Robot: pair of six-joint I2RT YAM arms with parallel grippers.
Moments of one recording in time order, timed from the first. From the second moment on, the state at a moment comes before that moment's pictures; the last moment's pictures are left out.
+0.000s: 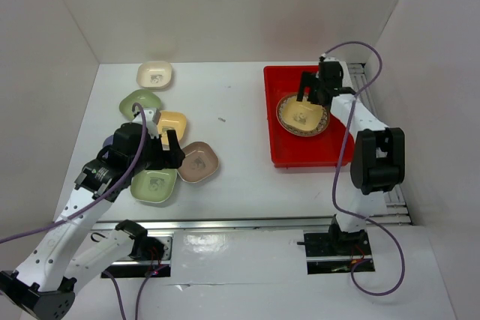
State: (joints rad) left arm -0.41 0.80 0.94 -0.80 -0.08 -0.40; right arm 0.06 1.78 1.35 -0.26 0.10 0.20
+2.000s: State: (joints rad) left arm -0.19 0.79 0.96 -0.90 -0.35 -0.58; right arm -0.02 1.55 1.16 -0.20 0.18 0.28
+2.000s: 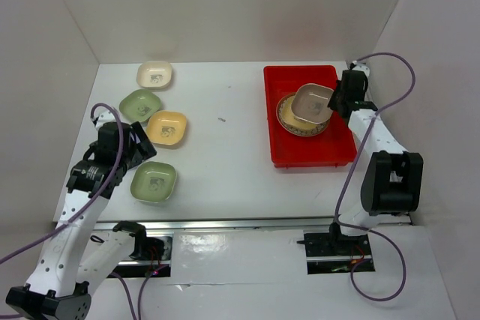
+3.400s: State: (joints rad) left arm -0.13 0.67 0.97 -1.05 -0.61 -0.76; right arm 0.83 2.04 1.60 -0.07 0.09 0.28
